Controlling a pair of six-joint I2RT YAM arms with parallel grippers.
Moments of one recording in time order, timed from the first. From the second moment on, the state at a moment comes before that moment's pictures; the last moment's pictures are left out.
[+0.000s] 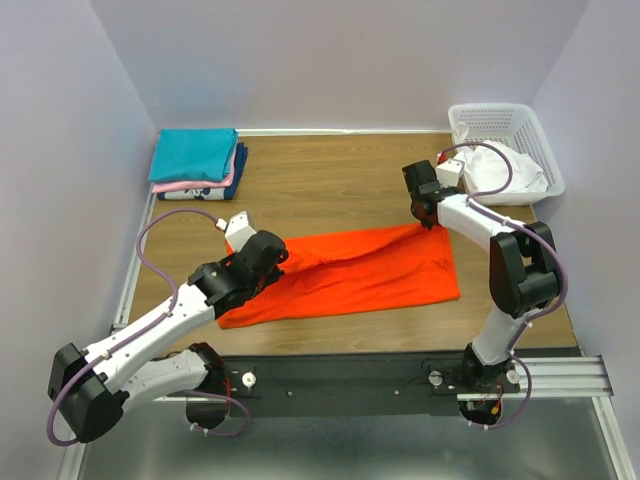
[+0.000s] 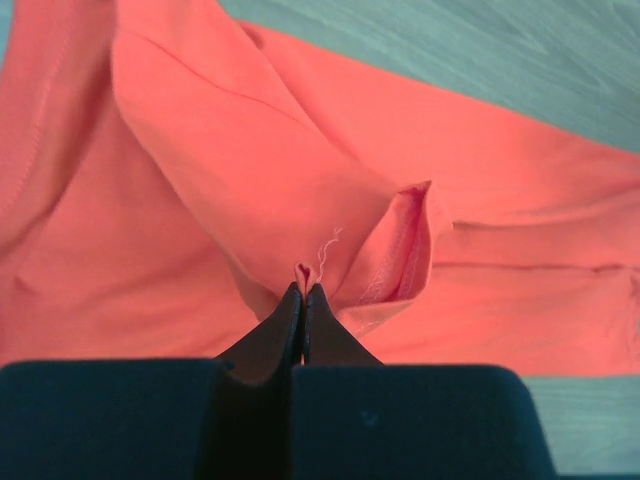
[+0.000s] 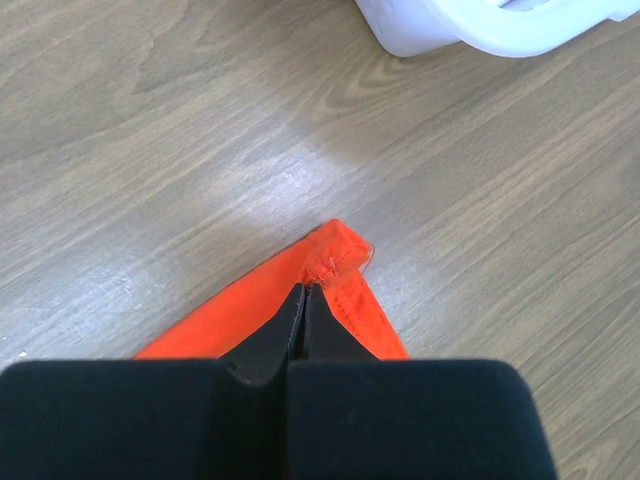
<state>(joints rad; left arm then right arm) -0.76 0.98 0.76 -0.63 -0.47 -1.05 0.34 1.77 1.20 -0.44 0.75 0.55</state>
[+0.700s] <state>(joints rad) -0.87 0.92 0.63 -0.72 -0.45 -1.18 0.34 1.73 1.06 -0.44 0.74 0.57</state>
